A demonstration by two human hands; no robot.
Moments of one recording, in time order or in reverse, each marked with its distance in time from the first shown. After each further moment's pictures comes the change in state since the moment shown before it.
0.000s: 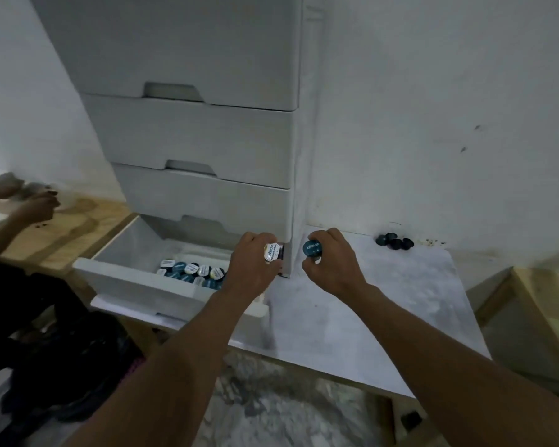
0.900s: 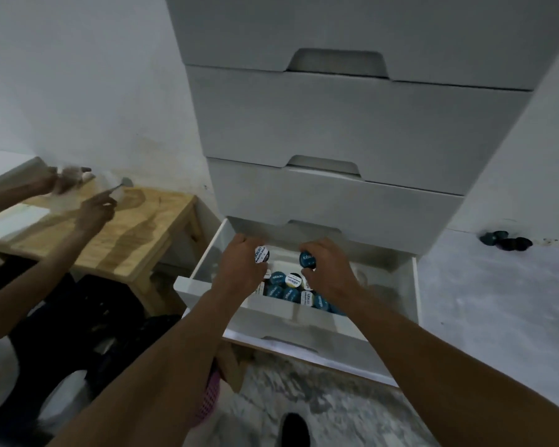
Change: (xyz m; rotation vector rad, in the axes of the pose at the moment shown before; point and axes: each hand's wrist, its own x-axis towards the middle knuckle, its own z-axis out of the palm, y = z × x) left_hand 0.066 -0.266 -0.131 0.134 -0.093 -0.130; right_hand 0.097 -0.158 0.239 -0.045 -0.232 0.054
